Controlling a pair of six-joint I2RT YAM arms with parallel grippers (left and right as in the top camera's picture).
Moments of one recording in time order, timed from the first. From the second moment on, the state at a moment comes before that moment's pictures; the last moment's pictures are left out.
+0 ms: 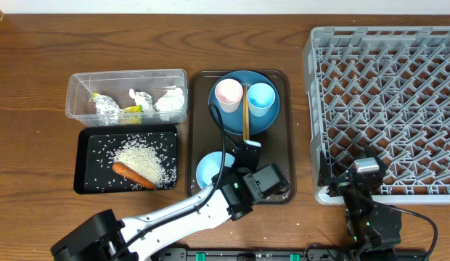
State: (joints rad) left arm -1.08 1.52 0.90 -0.62 -0.44 -0.80; right arm 0.15 0.01 0.01 -0.07 0.00 -0.06
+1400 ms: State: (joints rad) left arm -0.76 0.90 1.00 -1.07 -0.48 -0.80; right arm 0.15 0.01 0.01 -0.07 0.00 -0.06
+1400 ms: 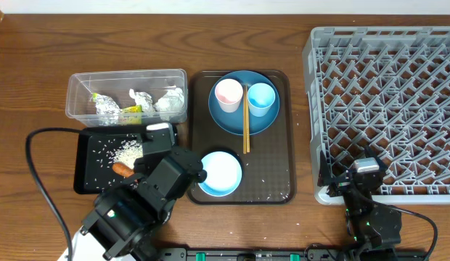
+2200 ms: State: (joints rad) left arm -0.76 1.14 1.00 -0.81 -0.32 -0.77; right arm 0.15 0.01 0.01 -0.07 0.00 -0.06
